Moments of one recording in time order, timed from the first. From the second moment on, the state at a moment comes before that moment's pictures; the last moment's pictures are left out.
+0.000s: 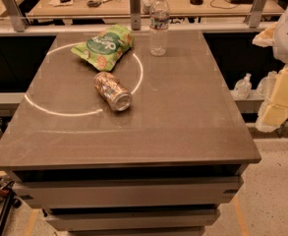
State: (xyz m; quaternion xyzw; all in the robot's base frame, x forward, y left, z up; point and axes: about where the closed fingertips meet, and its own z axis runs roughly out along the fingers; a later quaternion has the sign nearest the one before) arm 0.438 -0.216 0.977 -0.60 0.78 -0.04 0.16
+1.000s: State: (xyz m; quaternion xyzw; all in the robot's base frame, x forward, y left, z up) arm 0.436 -0.185 0.975 -0.59 0.79 -0.01 0.17
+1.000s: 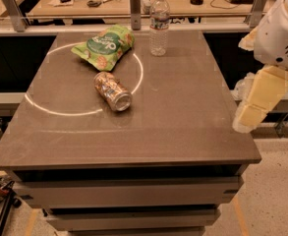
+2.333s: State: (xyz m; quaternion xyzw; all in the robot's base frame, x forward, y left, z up) arm 0.471 -0.082 0.978 -0.46 0.85 0.11 0.22
